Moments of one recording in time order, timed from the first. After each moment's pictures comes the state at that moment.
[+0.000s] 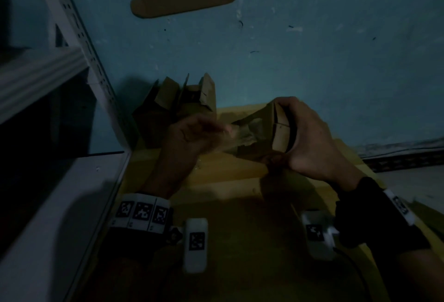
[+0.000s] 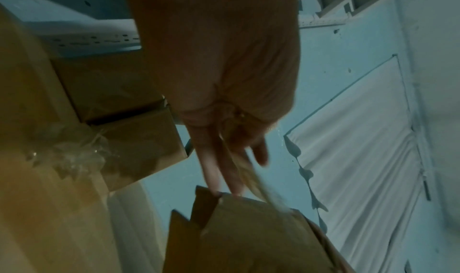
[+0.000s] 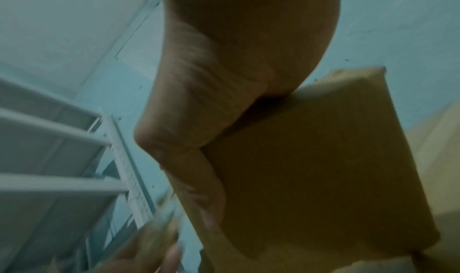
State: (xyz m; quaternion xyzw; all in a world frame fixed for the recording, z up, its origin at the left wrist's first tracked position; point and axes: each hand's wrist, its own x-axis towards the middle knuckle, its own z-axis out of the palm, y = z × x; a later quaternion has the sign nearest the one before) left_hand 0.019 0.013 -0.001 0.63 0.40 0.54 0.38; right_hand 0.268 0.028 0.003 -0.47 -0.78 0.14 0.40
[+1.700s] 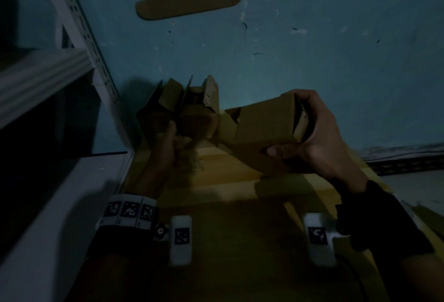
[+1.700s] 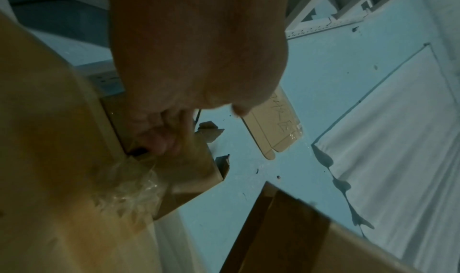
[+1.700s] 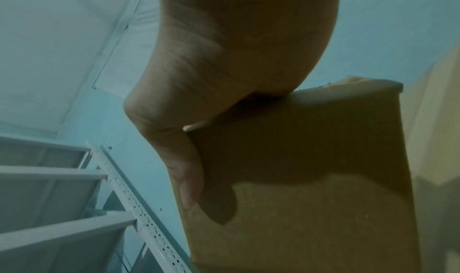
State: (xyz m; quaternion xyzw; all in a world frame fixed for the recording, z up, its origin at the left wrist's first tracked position) left_hand -0.009 0.024 -0.011 0.42 0.57 0.52 0.48; right_hand 0.268 0.030 0.005 -0.35 -0.71 0.28 0.54
